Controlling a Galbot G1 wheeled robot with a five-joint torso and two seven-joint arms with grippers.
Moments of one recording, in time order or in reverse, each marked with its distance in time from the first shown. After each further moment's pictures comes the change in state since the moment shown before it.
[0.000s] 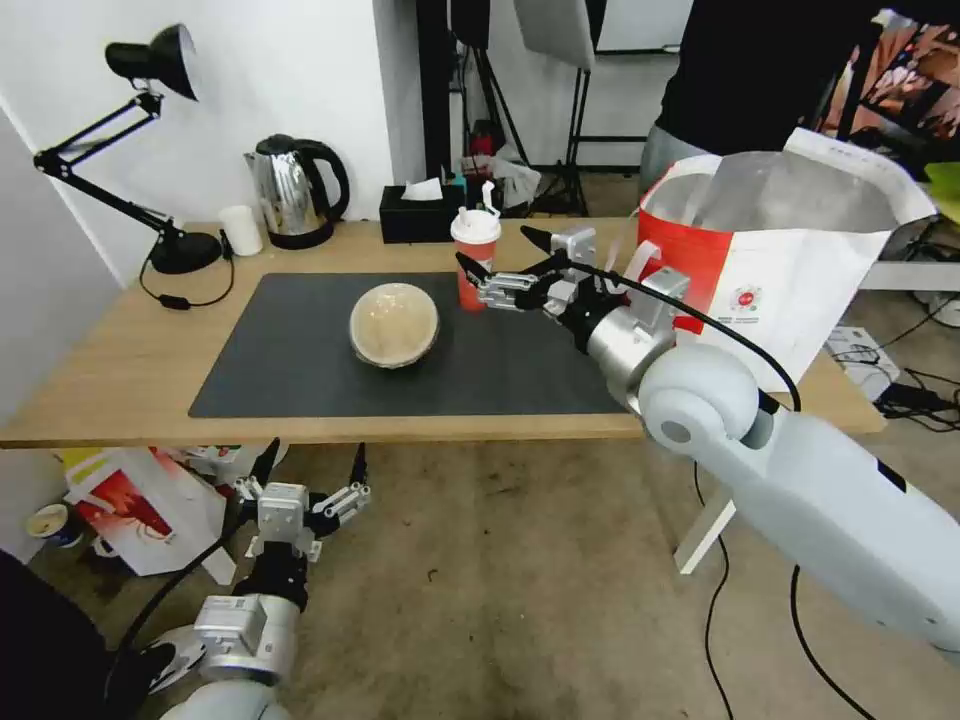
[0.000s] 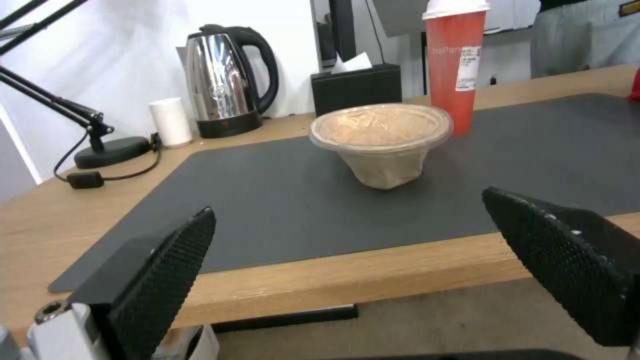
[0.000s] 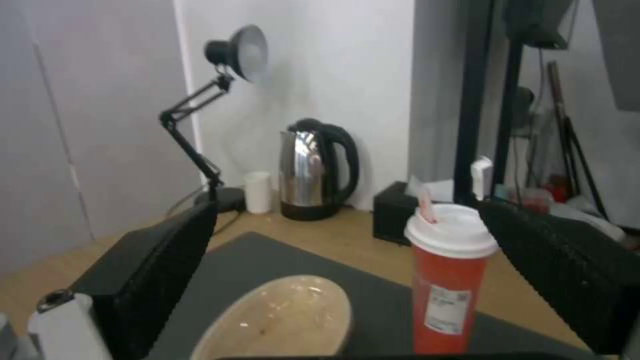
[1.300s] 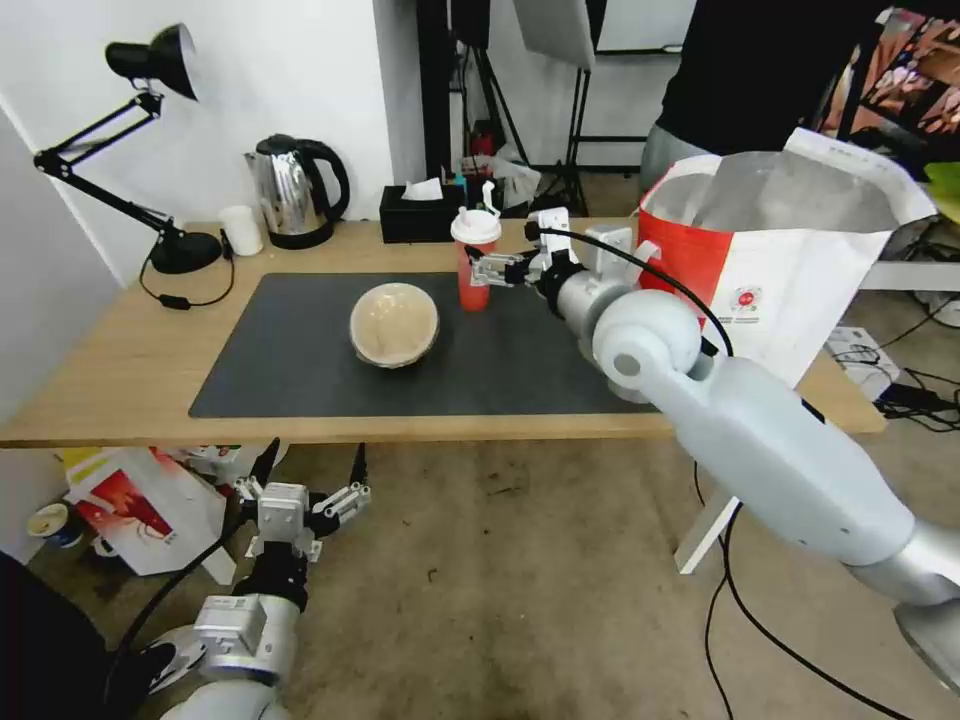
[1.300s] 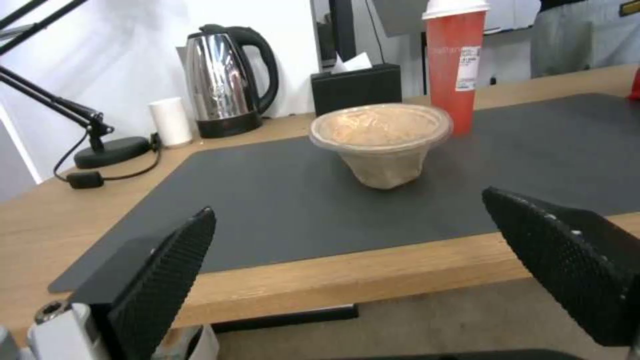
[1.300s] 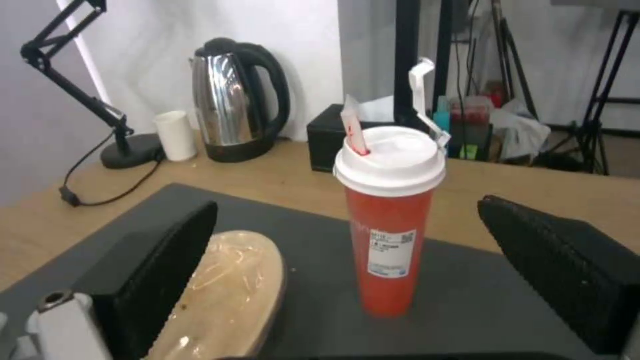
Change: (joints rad) left arm 0.000 0.000 0.000 0.000 0.000 0.000 0.000; right arm 0.194 0.175 -0.072 -0.226 0.134 -0.281 0.251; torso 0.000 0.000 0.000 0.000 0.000
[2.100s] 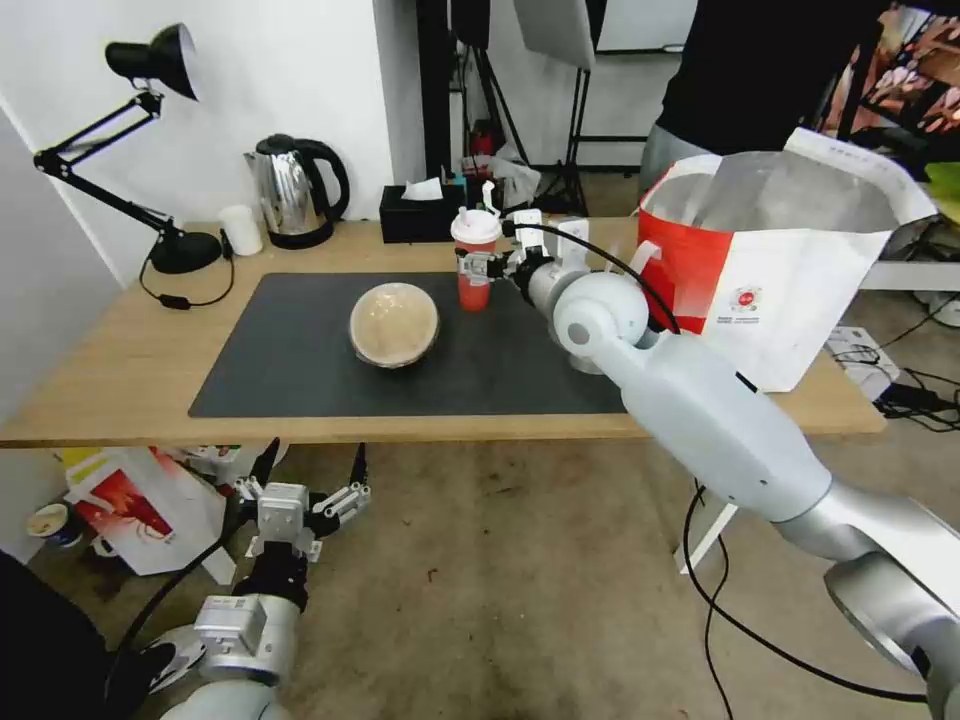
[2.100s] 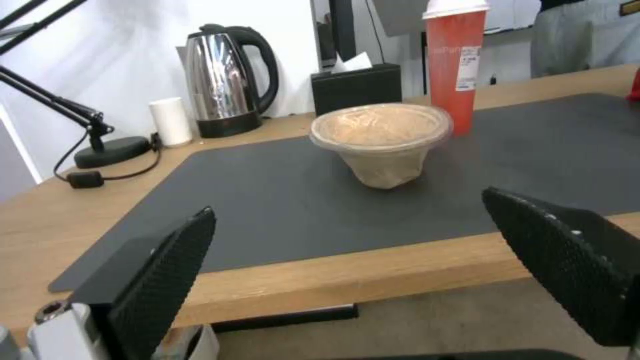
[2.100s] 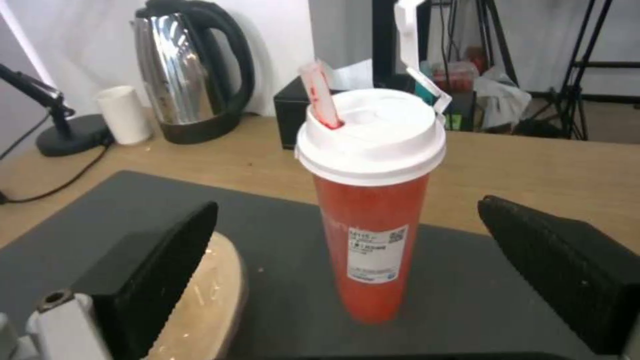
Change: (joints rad) left arm 0.000 0.000 0.000 0.000 0.000 0.000 0.000; right arm 0.069 0.136 -0.031 -0.235 -0.044 -0.020 0.001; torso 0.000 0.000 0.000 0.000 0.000
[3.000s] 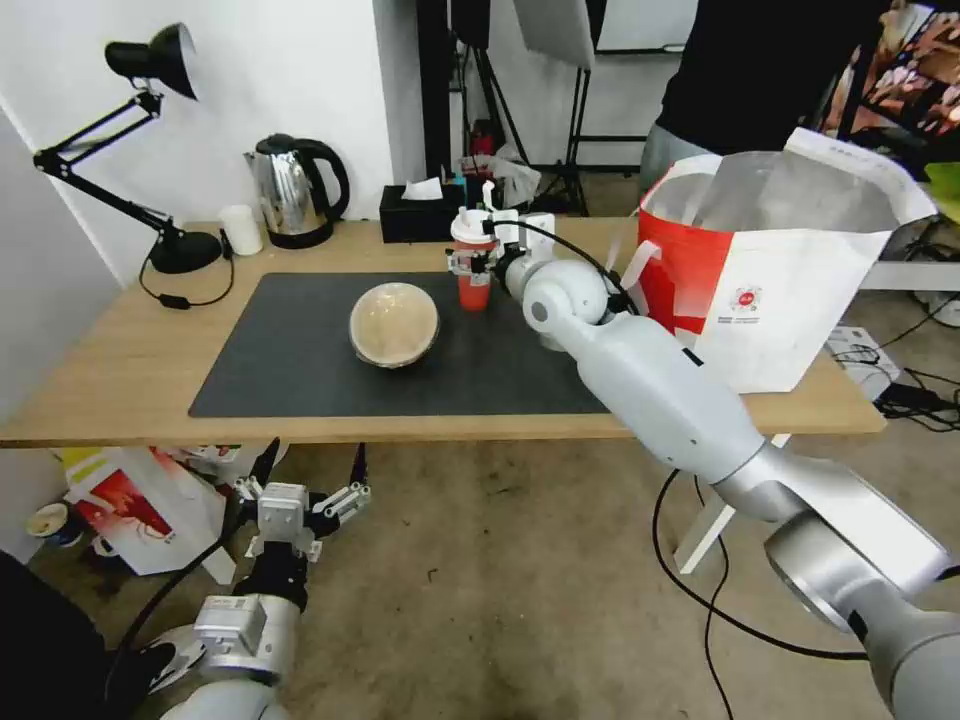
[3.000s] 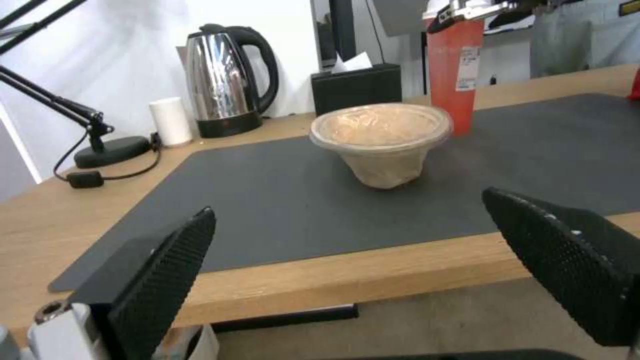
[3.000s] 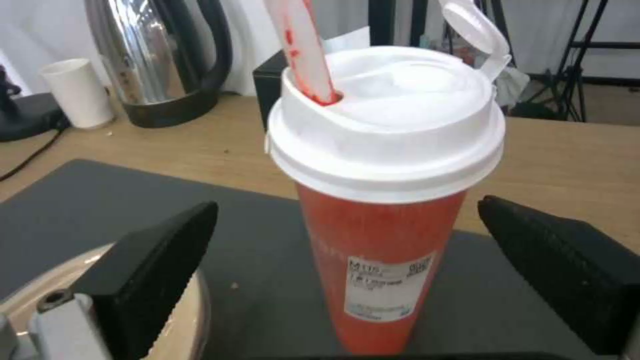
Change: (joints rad) left arm 0.000 0.000 0.000 0.000 0.000 0.000 0.000; right arm 0.054 0.104 -0.011 -0.195 -0.063 0.009 -0.064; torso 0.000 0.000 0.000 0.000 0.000
